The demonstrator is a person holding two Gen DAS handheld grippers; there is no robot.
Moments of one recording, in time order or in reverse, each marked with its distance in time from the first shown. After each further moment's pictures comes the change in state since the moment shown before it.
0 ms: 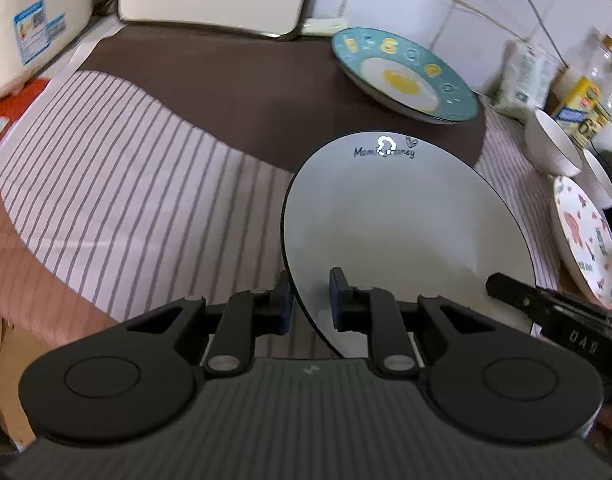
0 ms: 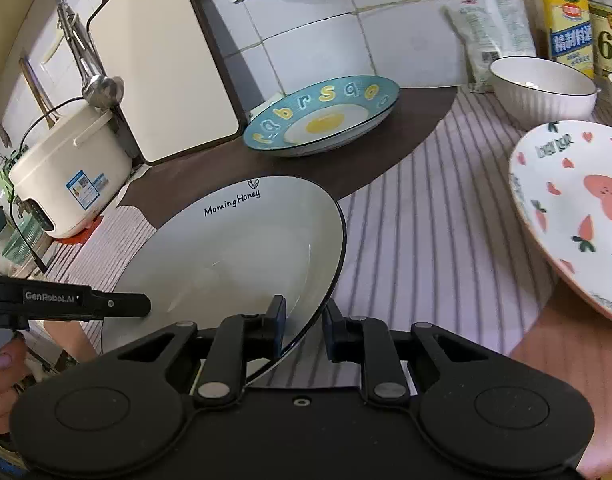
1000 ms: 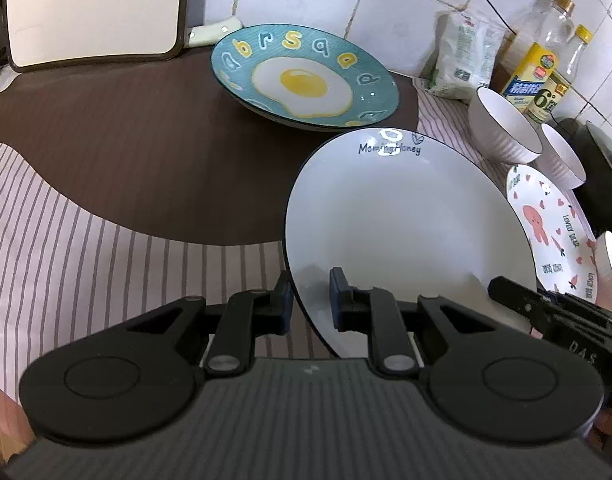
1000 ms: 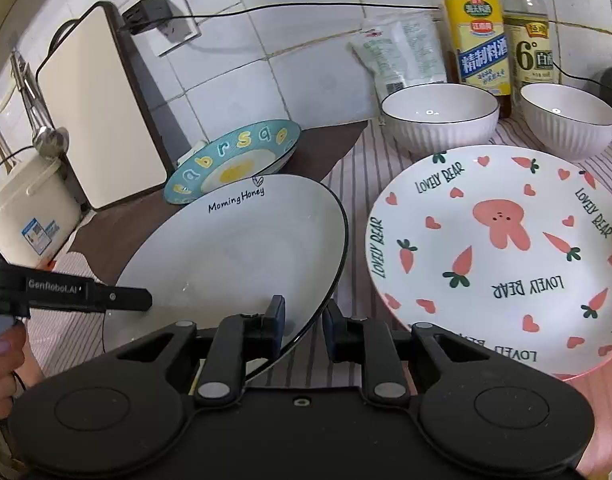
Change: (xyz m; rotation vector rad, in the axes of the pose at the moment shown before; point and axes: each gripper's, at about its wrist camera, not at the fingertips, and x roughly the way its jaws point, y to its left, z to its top) left arm 0.046 -0.067 0.042 0.117 0.038 -0.104; right arm -0.023 -0.052 0.013 0.033 -0.087 -0.131
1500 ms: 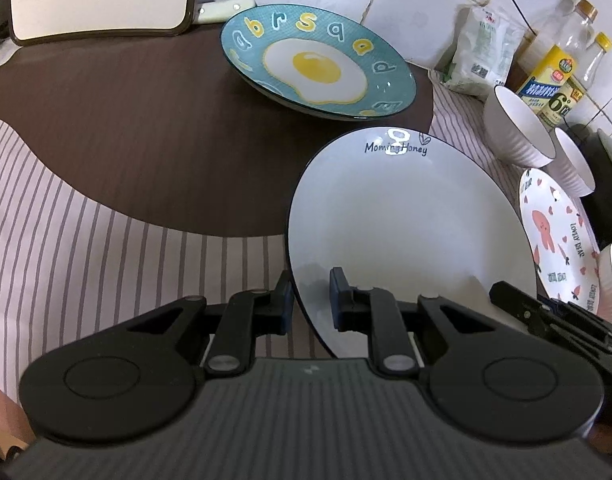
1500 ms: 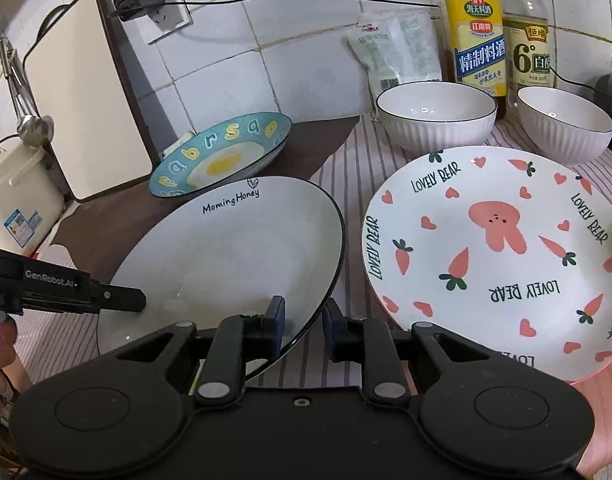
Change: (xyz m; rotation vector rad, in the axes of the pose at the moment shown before) left arm 0.012 0.003 0.005 -0.056 0.054 0.006; right arm 0.006 0.006 0.004 -0.015 0.031 -0.068
